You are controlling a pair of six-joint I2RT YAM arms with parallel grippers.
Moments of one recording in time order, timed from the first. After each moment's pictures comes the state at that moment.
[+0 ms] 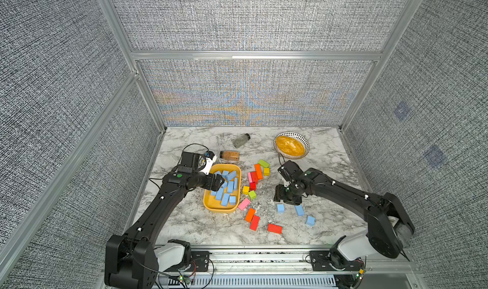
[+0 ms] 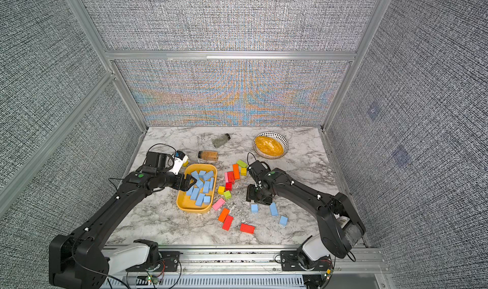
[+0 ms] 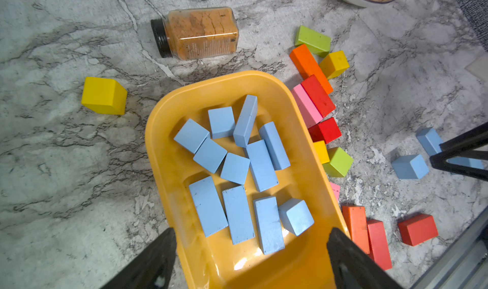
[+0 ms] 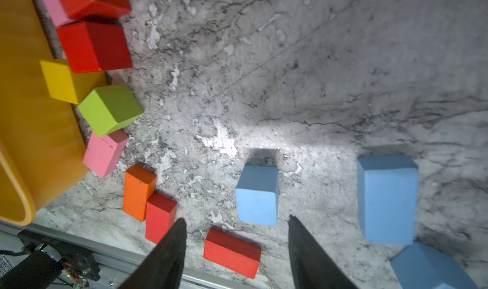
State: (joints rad) left arm -0.24 1.19 0.87 -0.61 0.37 0.06; right arm 0.66 1.50 1.00 -0.83 -0.14 0.75
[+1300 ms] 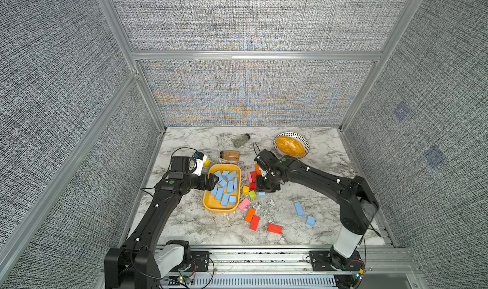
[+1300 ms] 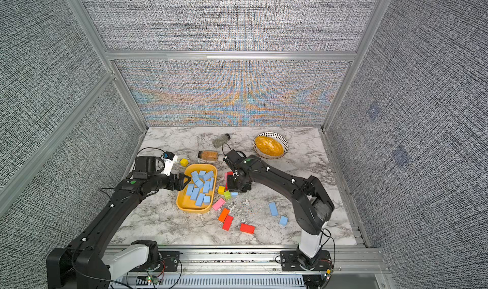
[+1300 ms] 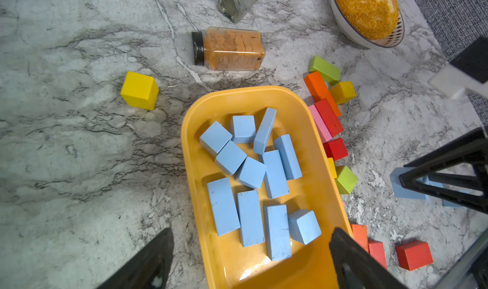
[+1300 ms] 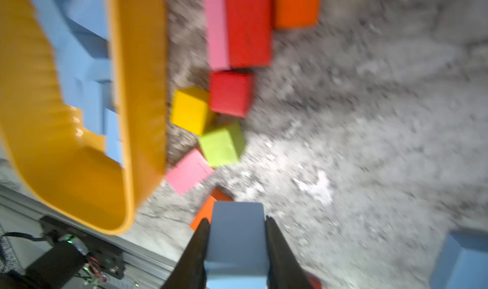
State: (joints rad) left arm -0.10 1.11 0.79 -0.54 0.42 0.01; right arm 0.80 1.85 1.51 -0.89 -0.14 0.70
